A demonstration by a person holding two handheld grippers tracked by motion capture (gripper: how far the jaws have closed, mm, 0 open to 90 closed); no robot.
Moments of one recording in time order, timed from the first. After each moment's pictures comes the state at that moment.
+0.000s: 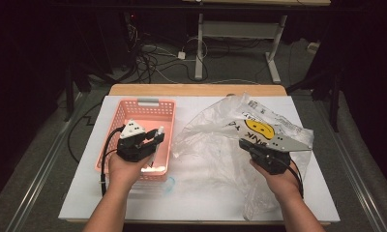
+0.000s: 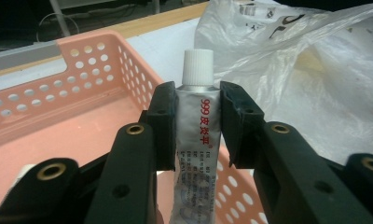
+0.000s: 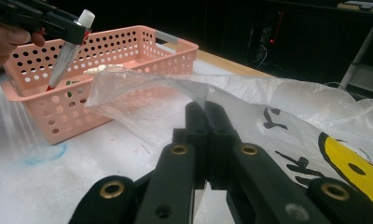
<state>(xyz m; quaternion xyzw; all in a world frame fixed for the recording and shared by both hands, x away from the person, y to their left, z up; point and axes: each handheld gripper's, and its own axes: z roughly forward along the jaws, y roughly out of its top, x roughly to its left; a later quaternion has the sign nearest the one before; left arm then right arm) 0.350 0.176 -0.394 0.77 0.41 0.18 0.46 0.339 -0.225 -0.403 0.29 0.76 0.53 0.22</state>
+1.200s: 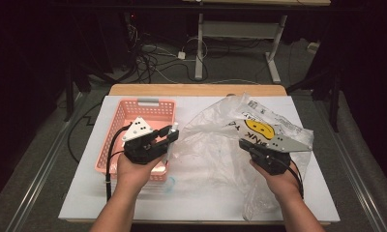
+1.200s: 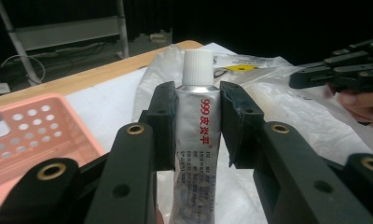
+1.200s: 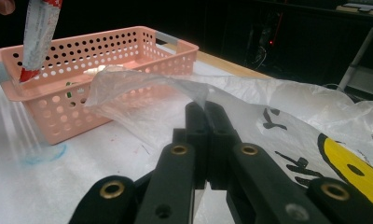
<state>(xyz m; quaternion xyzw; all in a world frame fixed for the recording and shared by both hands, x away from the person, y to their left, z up) 0.325 0.141 -0.358 0.76 0.34 0.16 0.53 0.338 -0.225 -0.402 0.29 0.76 0.53 0.23</state>
